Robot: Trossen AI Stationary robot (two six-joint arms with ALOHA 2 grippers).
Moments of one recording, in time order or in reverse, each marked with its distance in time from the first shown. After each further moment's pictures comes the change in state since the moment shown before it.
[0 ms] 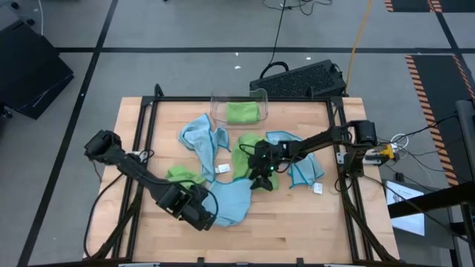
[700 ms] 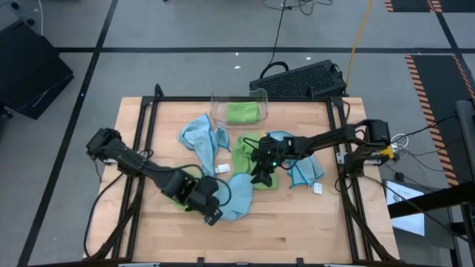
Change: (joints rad) left arm 0.099 -0.004 0.127 -0.040 -0.001 0.309; right arm -0.005 -0.130 -0.002 -0.117 0.096 0.171
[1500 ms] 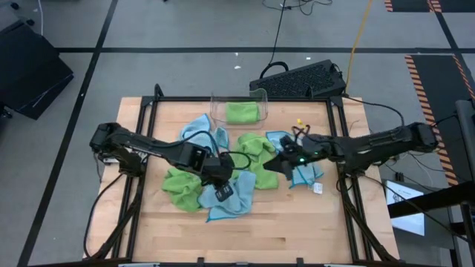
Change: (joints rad) left arm 0.265 -0.006 0.008 0.125 0.042 0.552; right arm 0.149 -0.570 -0.134 0.016 0.375 0.395
